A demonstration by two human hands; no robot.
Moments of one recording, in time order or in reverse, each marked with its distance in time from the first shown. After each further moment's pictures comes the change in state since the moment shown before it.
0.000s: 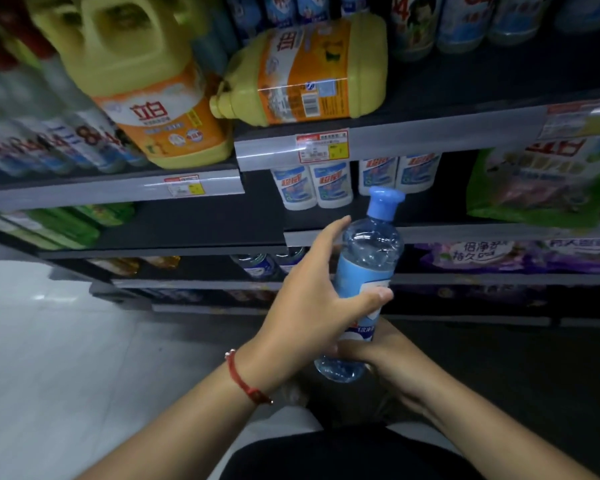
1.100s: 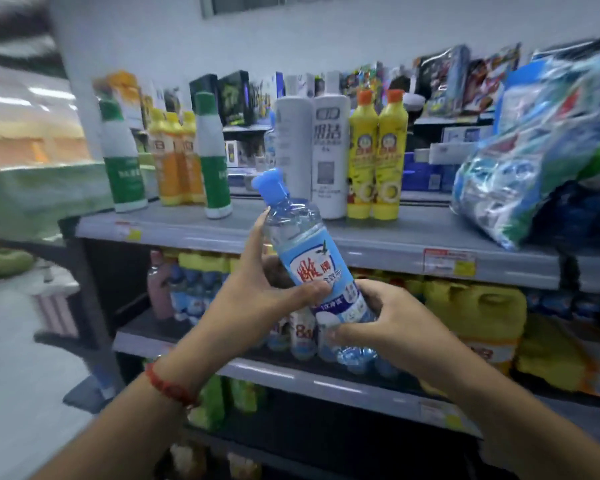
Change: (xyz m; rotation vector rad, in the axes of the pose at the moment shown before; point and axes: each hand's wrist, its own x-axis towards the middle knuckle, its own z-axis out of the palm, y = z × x) left_hand -0.044 -0.062 -0.547 -0.298 0.317 0.513; right_hand 0.119 -0.275 0.434 -0.770 -0.012 -0.706
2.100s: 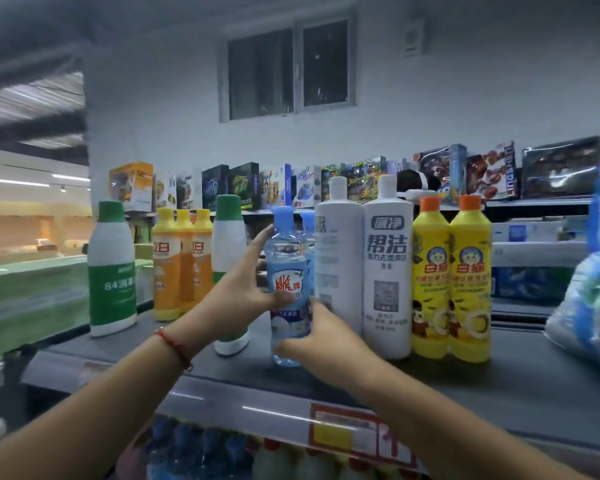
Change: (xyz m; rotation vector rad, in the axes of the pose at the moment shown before) left_hand 0.249 -0.040 -0.157 0.358 -0.024 0.160; right_hand 0.279 -0.058 0.044 -0.112 0.100 -0.050
